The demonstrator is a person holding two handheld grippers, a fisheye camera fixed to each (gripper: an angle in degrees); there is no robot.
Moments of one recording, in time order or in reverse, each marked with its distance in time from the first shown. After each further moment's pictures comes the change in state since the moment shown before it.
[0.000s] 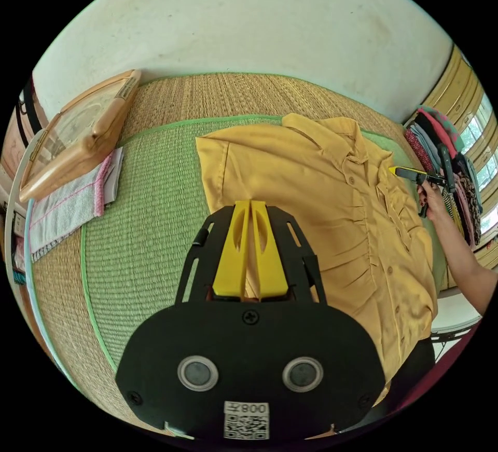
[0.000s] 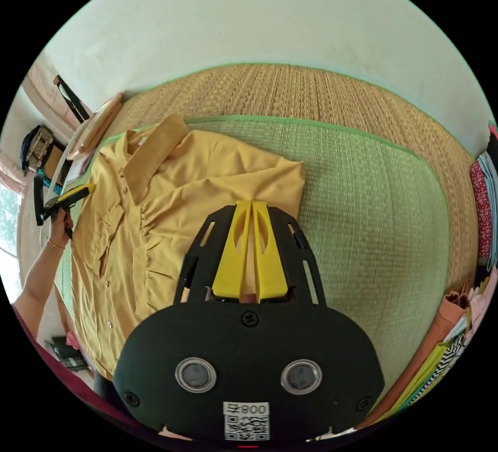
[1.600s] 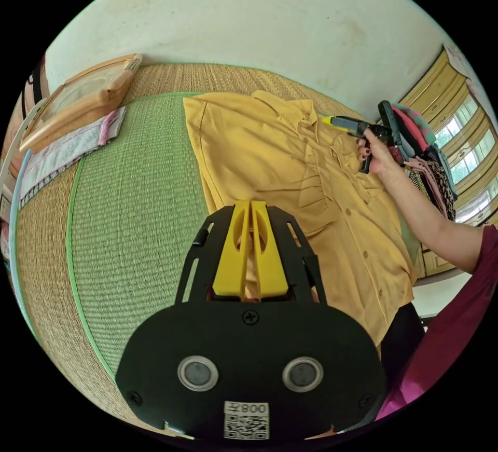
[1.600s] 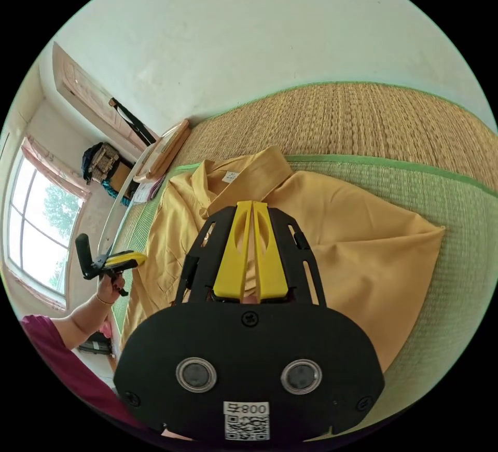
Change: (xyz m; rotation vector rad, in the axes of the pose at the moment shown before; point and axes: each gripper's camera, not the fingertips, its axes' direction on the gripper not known) left arm -0.035 0.118 -0.145 -0.025 0.147 -0.026; right arm 0.003 -0.063 0.117 0.085 -0.406 -0.010
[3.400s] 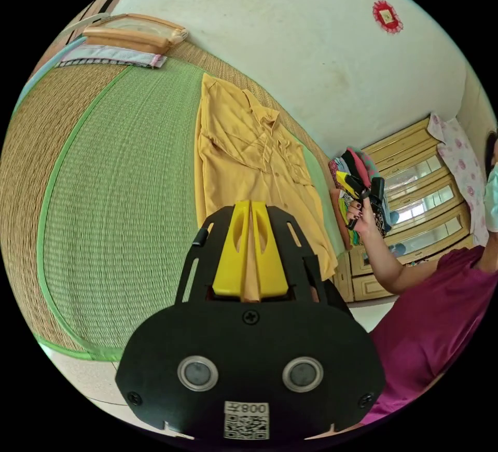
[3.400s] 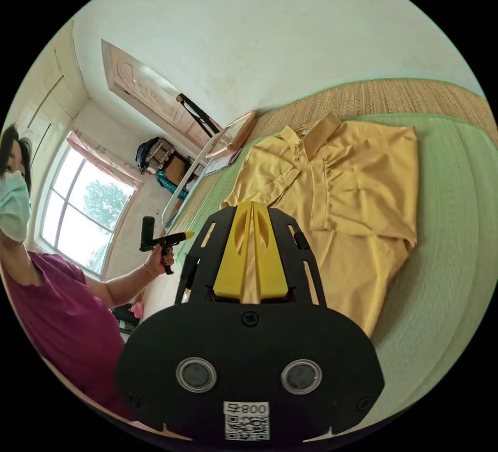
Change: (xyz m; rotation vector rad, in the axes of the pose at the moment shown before) left arm -0.005 0.264 -0.434 0.121 0.358 -0.282; right arm -0.013 0.203 -0.348 0.014 -0.221 -0.043
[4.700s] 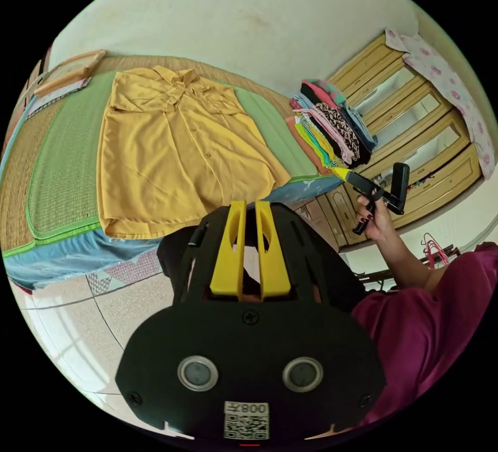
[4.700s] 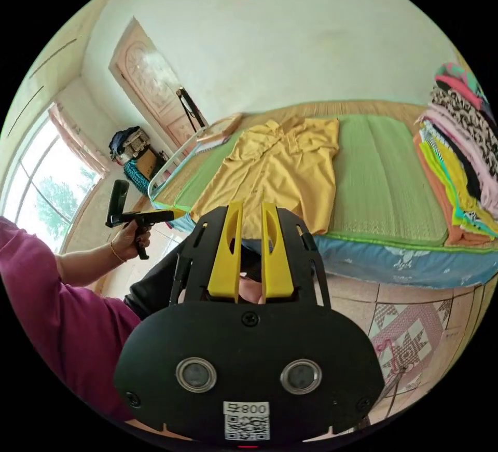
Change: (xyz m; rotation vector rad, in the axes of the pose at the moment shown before) left arm 0.394 0.153 -0.067 -0.168 -0.071 0.295; right arm -0.188 0.269 -0.213 0.073 0.280 -0.034
